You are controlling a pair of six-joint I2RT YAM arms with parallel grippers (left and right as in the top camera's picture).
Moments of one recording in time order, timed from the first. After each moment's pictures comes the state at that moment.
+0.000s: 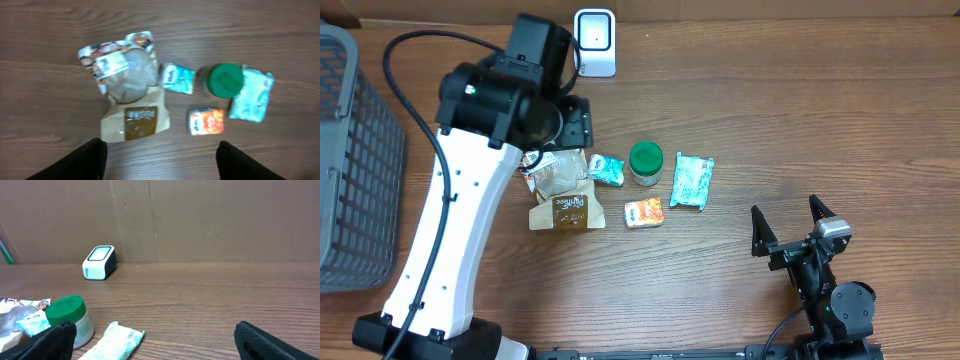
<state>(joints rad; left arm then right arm) -0.29 1.65 1.94 -1.48 -0.06 -0.41 0.14 0.01 0.02 -0.03 -0.07 0.10</state>
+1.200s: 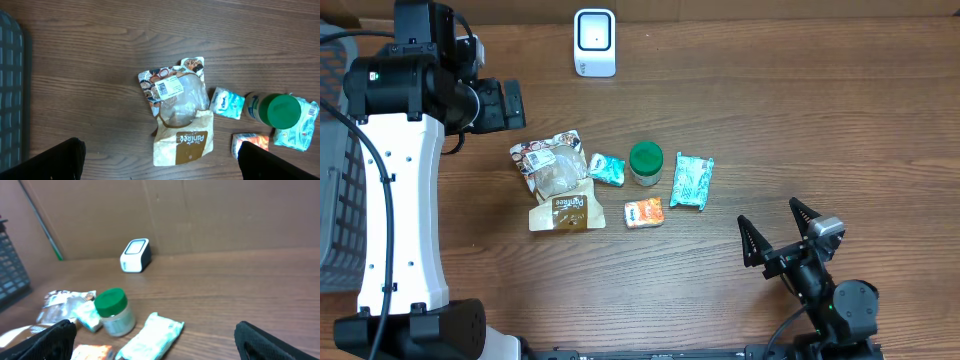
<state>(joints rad) 0.04 1.68 1.94 -1.42 0.03 -0.13 0.14 0.04 0.07 -0.09 -0.25 0.21</state>
